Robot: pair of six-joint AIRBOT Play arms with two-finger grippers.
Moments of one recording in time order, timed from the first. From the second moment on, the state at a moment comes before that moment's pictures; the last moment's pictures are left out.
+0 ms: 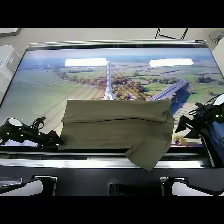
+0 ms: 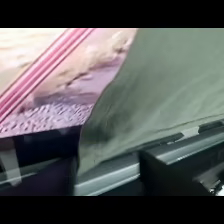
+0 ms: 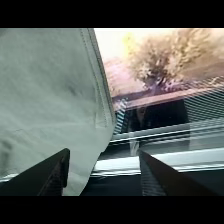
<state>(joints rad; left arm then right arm) 0.36 -1.37 0.67 1.01 -1.33 -1.27 -0.41 -1.41 1.11 -1.35 1.60 1.60</state>
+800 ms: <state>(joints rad) 0.30 -1.34 0.66 1.00 -1.29 -1.30 -0.41 -1.30 0.63 -1.17 1.40 1.47</state>
